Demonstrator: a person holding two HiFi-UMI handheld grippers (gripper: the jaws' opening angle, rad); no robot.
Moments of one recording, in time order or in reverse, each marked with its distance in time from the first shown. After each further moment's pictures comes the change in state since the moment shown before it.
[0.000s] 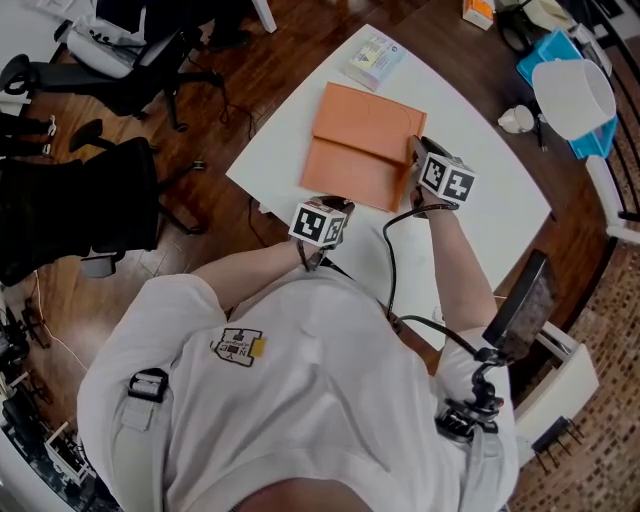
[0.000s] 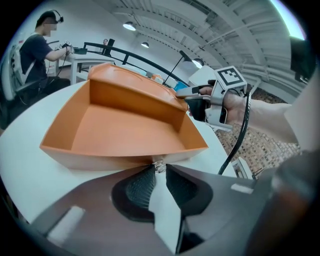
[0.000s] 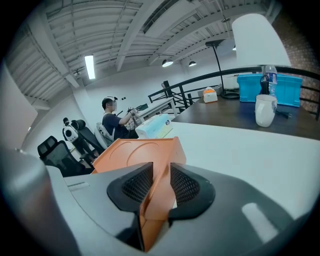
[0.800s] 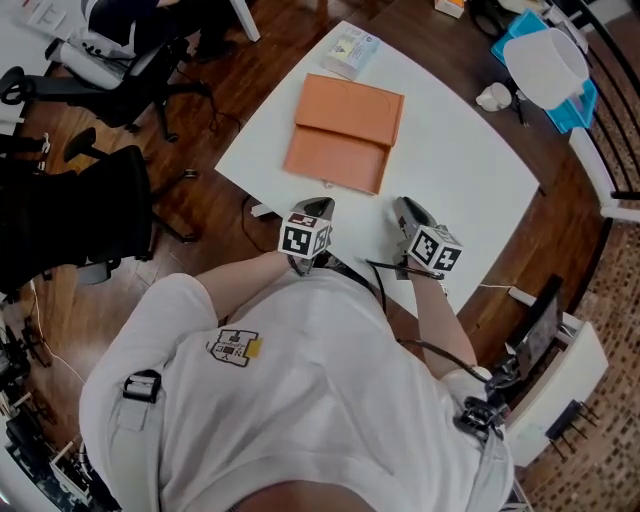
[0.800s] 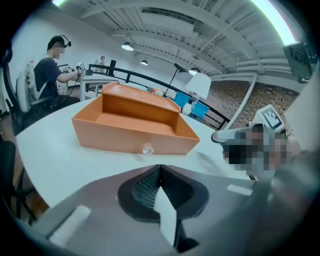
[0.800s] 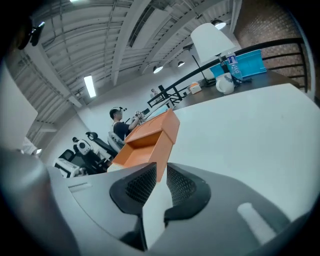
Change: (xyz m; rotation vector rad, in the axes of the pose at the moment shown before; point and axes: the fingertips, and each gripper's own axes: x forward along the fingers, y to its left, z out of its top) left arm -0.024 -0.010 -0.022 0.077 -0.179 0.114; right arm -0.130 0.018 -0.143 0.175 -0.067 0.126
